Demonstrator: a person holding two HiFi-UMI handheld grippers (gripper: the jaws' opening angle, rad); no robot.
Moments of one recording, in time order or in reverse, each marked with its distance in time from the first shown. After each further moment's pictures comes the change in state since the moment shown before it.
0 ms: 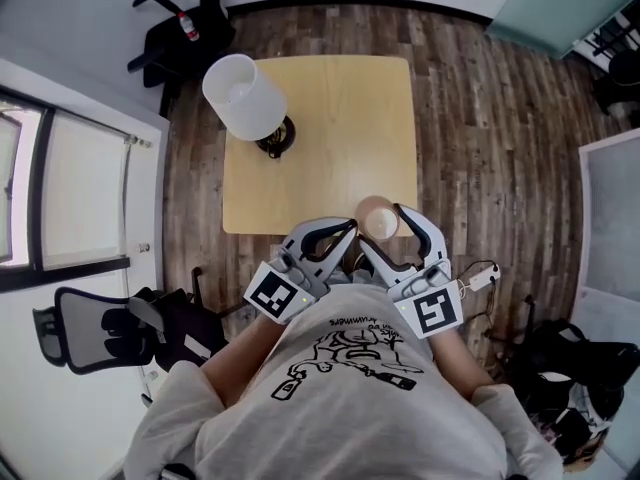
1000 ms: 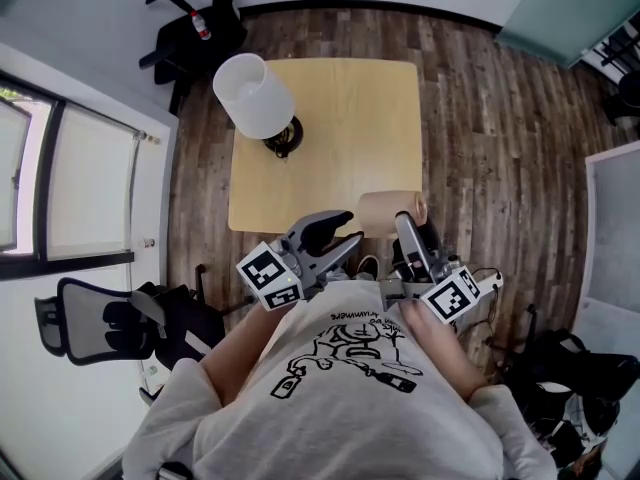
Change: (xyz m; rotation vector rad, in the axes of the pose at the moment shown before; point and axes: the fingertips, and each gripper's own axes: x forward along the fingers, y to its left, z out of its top) left arm -0.001 0.003 -0.014 -0.308 0.024 -0.108; right arm -0.023 -0.063 -0.022 1.045 -0.385 -0.065
